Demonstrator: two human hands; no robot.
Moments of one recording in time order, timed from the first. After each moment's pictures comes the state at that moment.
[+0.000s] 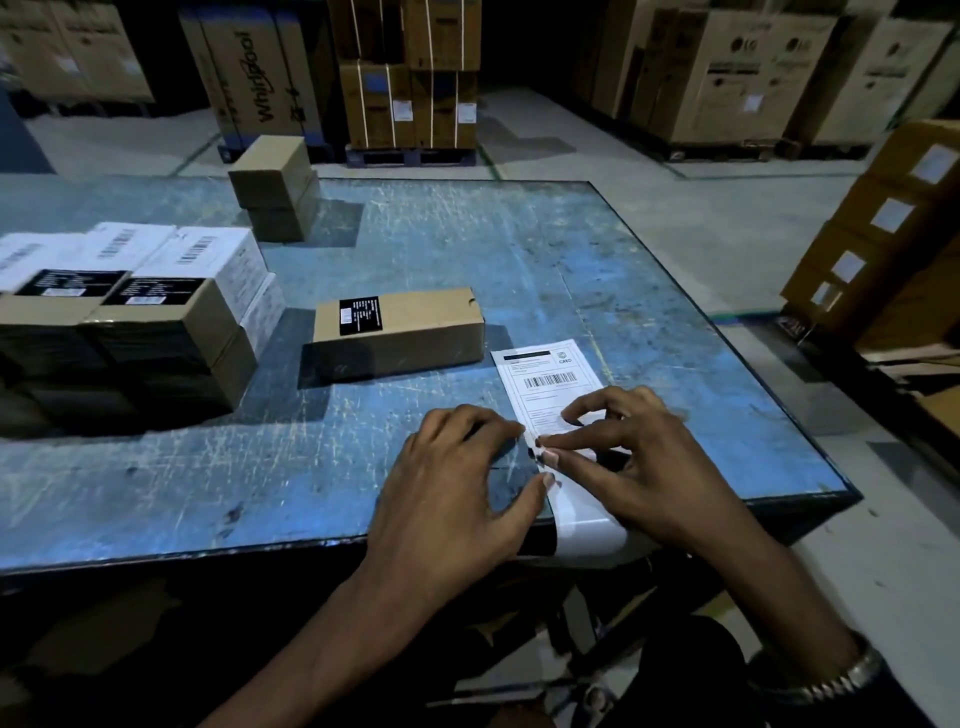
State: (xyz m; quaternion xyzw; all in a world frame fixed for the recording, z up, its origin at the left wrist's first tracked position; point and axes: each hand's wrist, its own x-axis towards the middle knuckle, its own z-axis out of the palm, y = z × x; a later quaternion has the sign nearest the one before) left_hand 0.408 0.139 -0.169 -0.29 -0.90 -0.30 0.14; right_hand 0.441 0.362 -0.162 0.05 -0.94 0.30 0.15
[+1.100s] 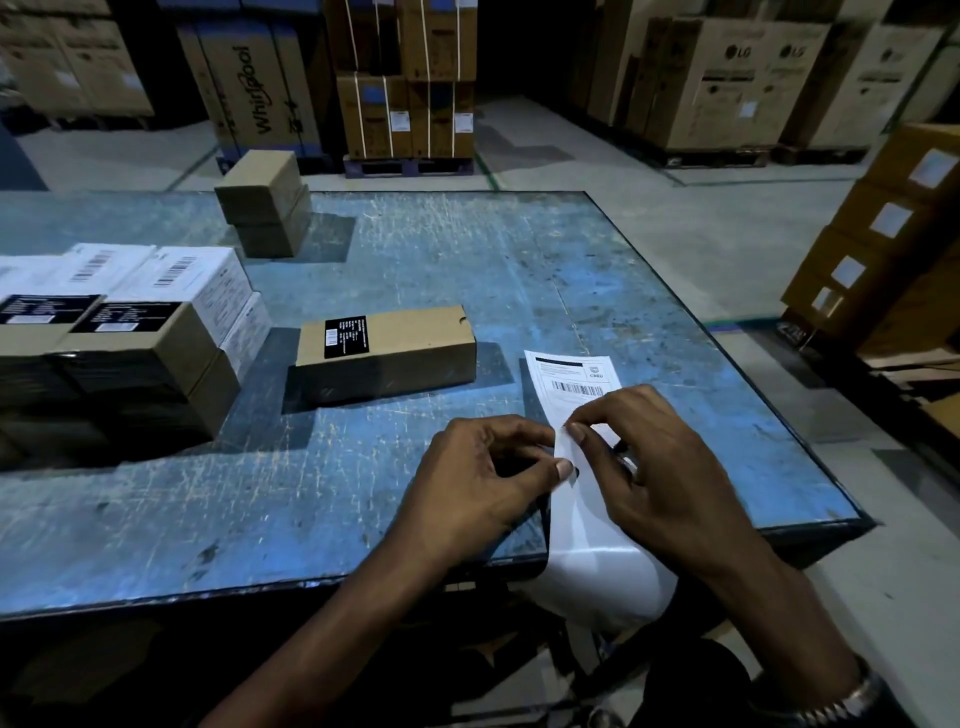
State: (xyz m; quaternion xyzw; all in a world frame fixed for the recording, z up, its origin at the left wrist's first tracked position) left_hand 0.376 0.175 -0.164 -0.19 -0.76 -0.61 -0.11; right_hand 0.434 0.371 -0.160 0.10 -0.93 0.23 0.28
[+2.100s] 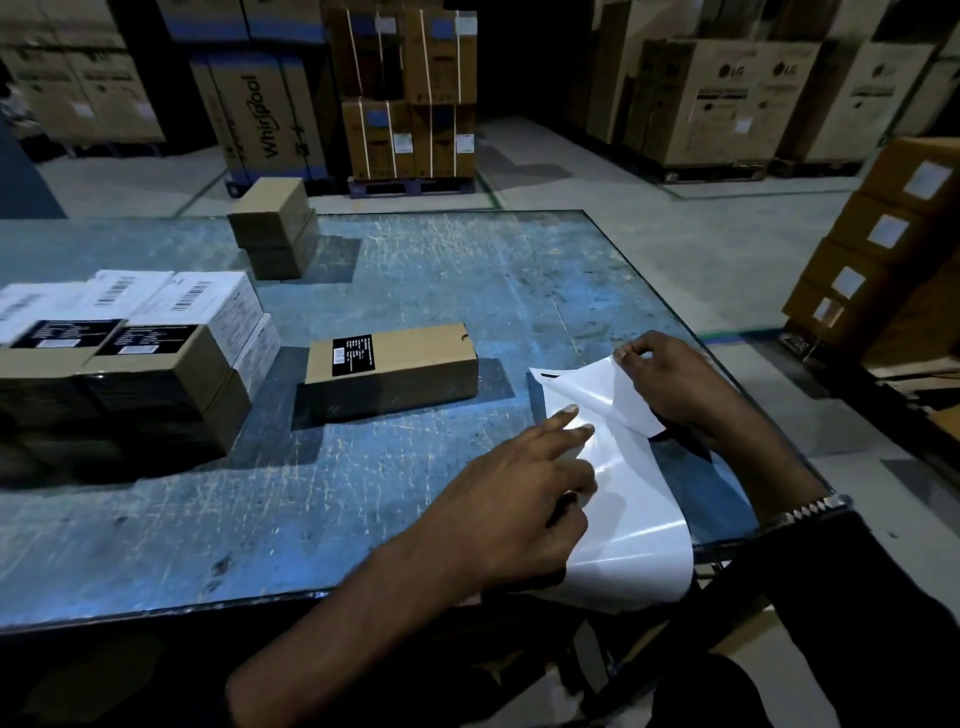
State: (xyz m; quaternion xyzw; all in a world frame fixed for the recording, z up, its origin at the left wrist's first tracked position) left_hand 0.374 0.185 -0.154 -0.51 -0.83 -0.24 0.04; right_hand 0.334 0.438 -0.132 -0.19 -0.90 0.37 0.09
